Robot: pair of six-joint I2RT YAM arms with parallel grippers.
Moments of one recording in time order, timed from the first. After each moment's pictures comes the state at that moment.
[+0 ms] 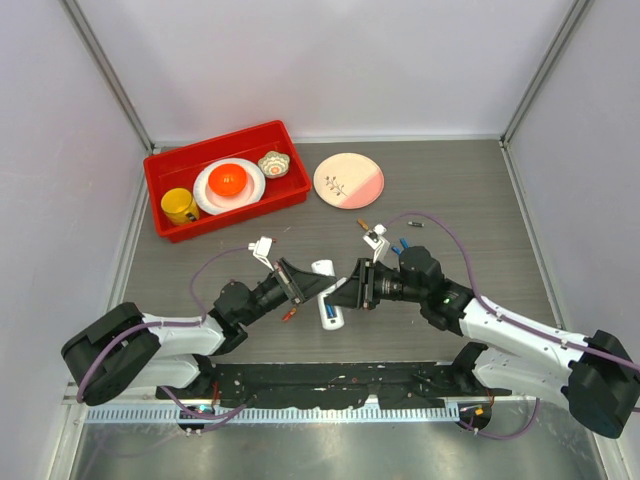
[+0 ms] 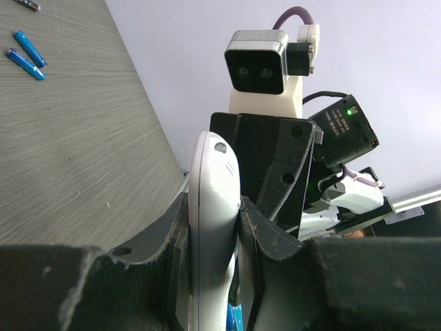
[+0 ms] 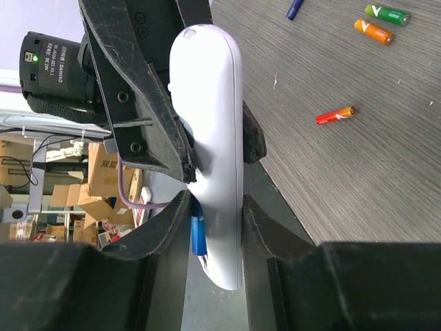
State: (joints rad) left arm -0.88 1.24 0.18 1.23 0.15 -1.23; right arm 0.80 0.99 0.49 0.21 -0.50 0.92
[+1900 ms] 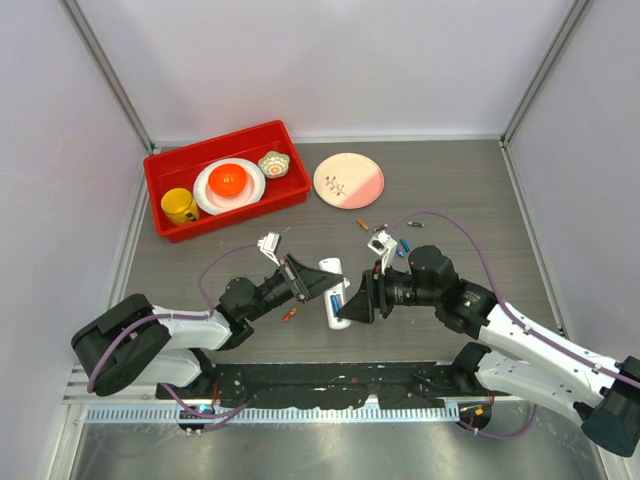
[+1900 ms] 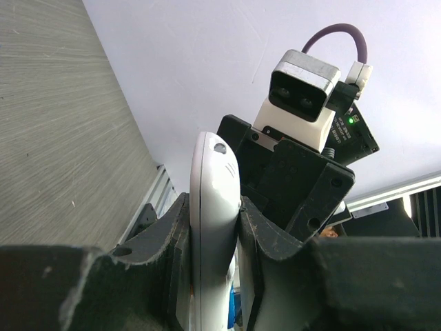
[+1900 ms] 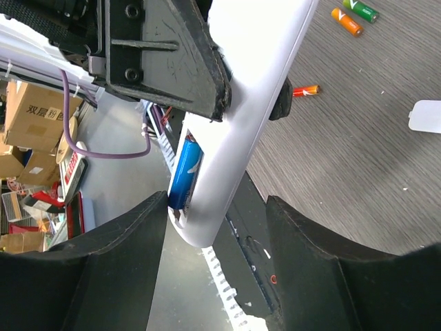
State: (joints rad) left arm -0.88 1.31 0.23 1.28 0.18 -1.32; right arm 0.81 0.83 0.59 -0.17 -0.50 0.58
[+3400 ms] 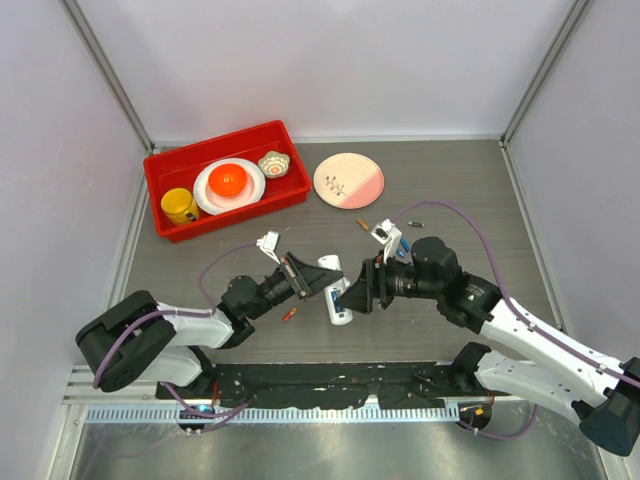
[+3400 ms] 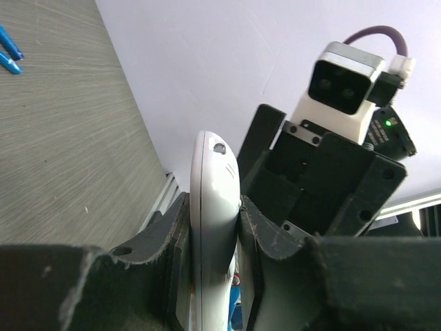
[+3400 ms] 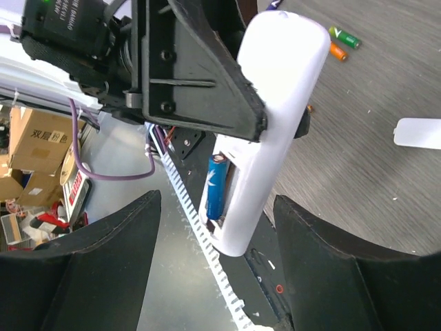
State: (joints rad) left arm -0.87 1.33 0.24 1.28 0.16 -1.31; right arm 0.79 0.86 0.67 -0.21 -0.47 0.60
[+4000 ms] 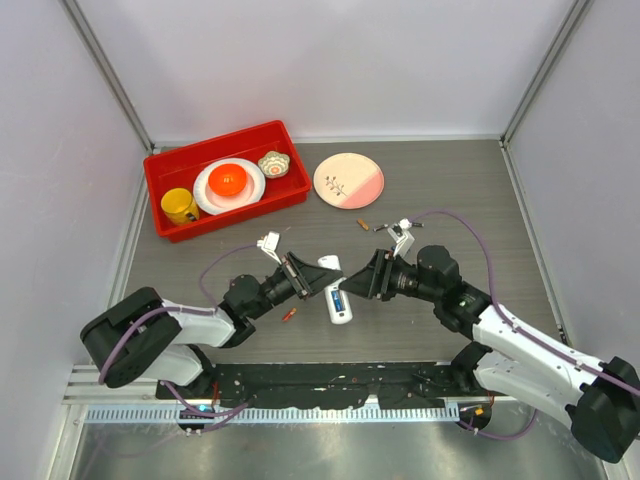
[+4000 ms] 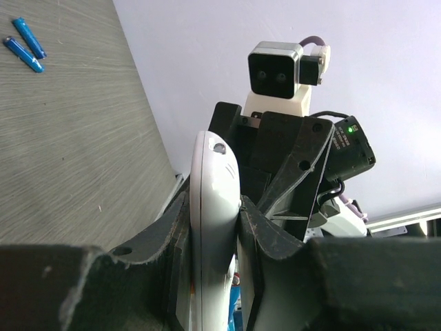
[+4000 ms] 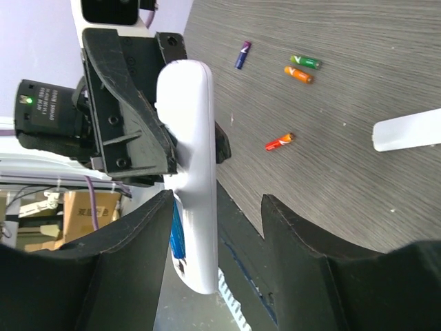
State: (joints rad) left arm -0.86 1.37 0.24 1.28 0.15 -1.31; right arm 0.68 0.85 0.47 0.08 -0.41 0.87
